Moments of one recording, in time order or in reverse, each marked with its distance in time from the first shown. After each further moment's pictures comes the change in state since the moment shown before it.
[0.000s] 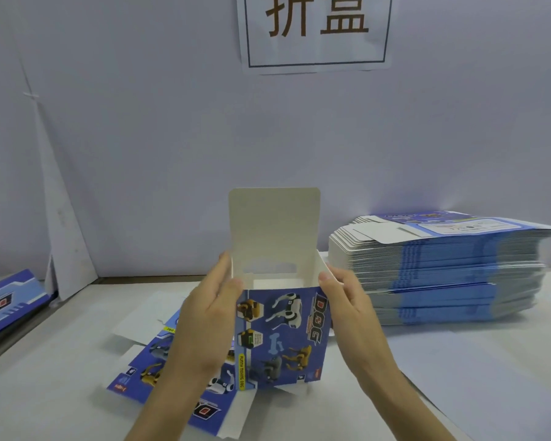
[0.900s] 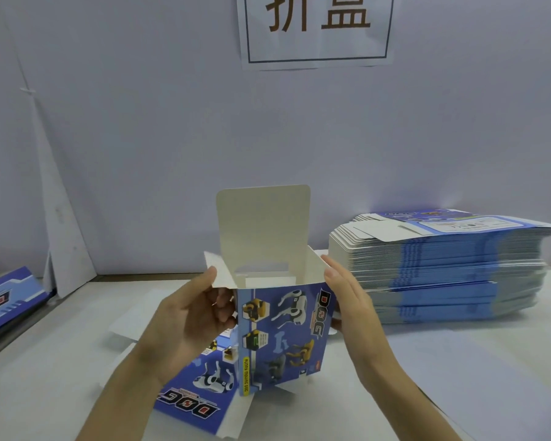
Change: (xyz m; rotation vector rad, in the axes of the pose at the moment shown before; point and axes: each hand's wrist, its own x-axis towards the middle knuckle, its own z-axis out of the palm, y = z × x) left_hand 0.021 -0.030 -0.026 -0.797 -0.298 -0.357; right_hand 0.009 0.006 -0.004 0.203 -0.121 -0.056
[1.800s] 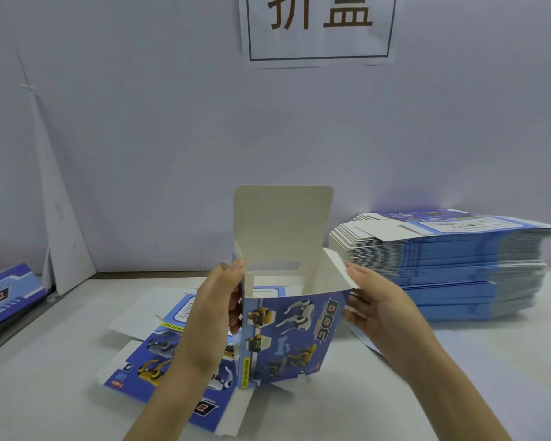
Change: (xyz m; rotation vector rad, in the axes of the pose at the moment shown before) left_hand -0.010 -0.010 0.044 0.433 0.189 0.291; right_hand 0.010 -0.013 -0.038 0.204 0.152 0.331
